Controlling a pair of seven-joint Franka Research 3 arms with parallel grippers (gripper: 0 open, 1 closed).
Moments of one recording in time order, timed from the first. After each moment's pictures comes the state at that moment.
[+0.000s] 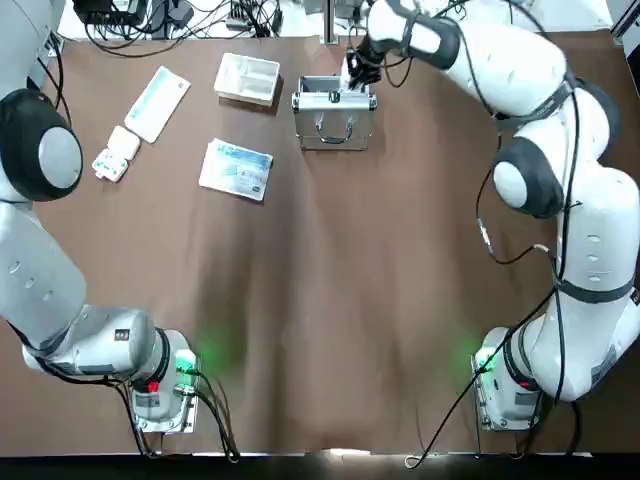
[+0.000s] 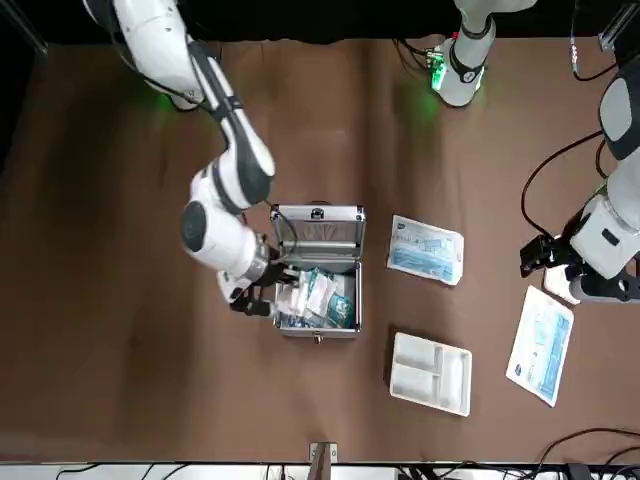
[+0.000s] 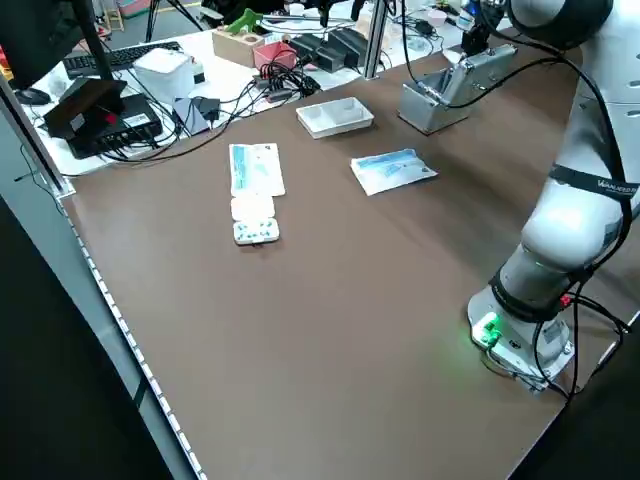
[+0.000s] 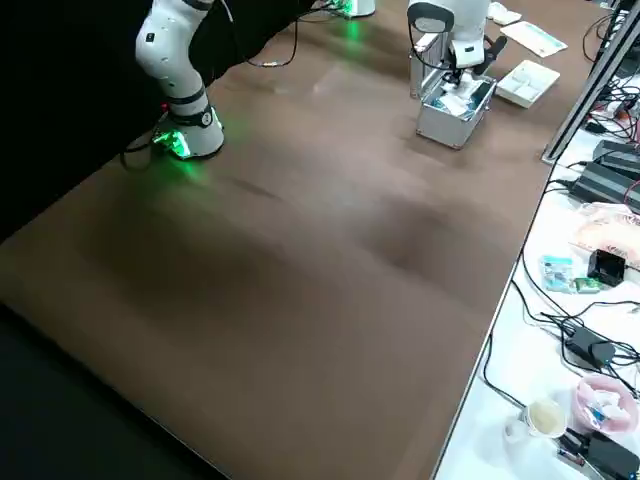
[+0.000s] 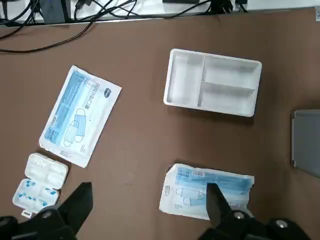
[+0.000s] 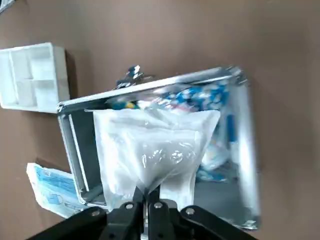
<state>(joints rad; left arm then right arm) 0.00 0.31 -0.11 -1.37 0.03 1.80 -0.04 0.60 0.68 -0.08 -1.38 0.56 2.25 0.42</state>
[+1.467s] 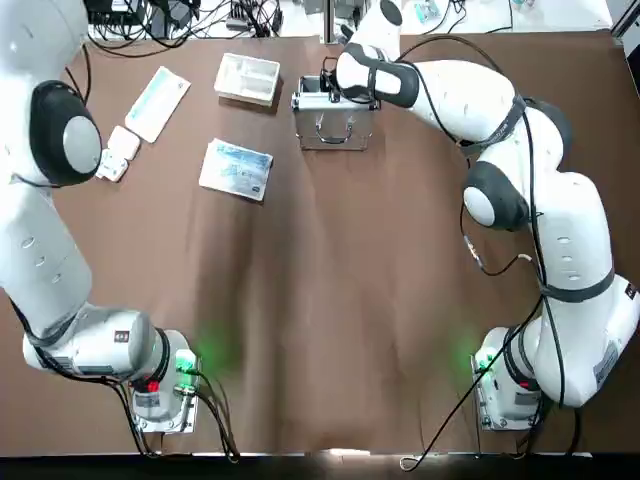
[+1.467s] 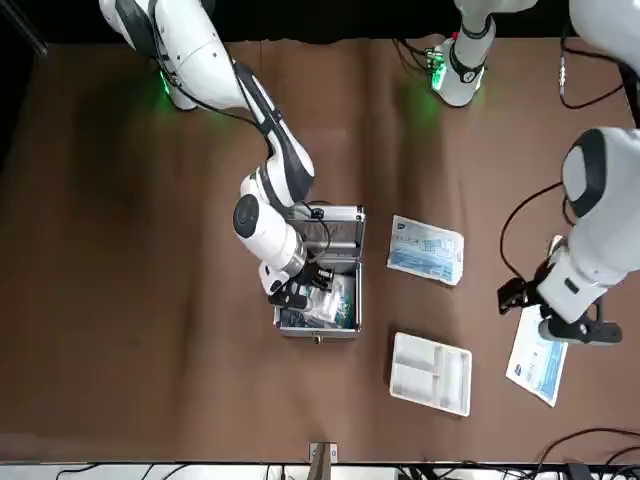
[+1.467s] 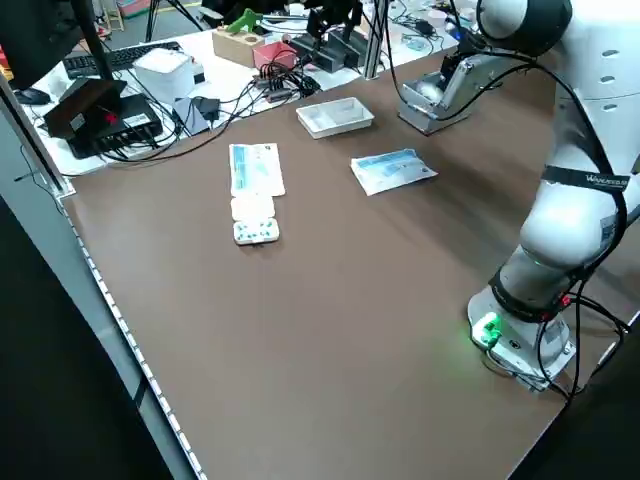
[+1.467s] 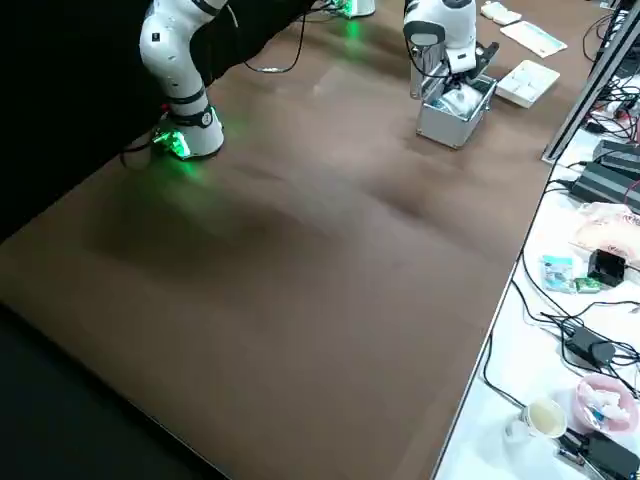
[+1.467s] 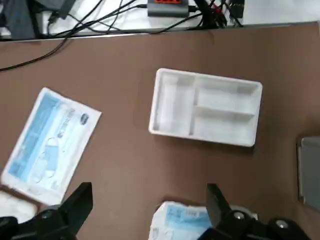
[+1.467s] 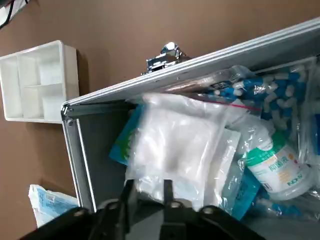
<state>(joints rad) -0.04 0.46 -0.11 -1.37 0.03 2.01 -0.08 0.70 0.83 -0.09 -1.31 0.60 2.47 0.47</state>
